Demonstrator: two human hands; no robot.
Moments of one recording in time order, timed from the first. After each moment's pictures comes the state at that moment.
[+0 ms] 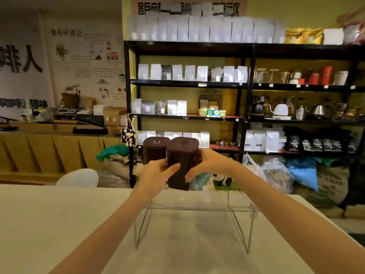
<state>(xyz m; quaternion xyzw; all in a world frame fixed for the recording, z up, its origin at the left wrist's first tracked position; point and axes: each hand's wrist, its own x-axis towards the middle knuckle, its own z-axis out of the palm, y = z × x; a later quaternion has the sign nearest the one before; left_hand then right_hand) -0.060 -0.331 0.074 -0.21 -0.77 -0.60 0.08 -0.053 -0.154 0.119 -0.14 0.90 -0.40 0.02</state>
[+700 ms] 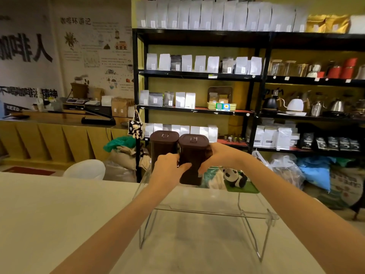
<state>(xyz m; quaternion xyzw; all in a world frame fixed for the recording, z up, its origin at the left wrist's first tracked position) -0.087 -0.313 0.071 -0.19 -0.88 -0.39 0.18 -0.091 -0.143 0.118 -0.11 0.93 -0.36 0.04</state>
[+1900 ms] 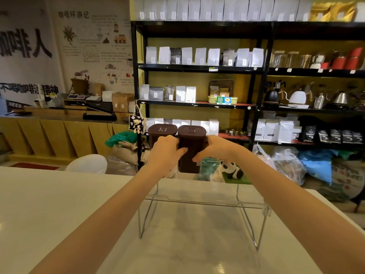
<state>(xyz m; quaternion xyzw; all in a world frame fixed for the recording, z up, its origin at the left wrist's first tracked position) -0.095 -0.313 0.096 -0.20 -0.91 -0.30 0.21 -0.085 -0.152 0.119 -0.07 0.92 -0.39 0.03</state>
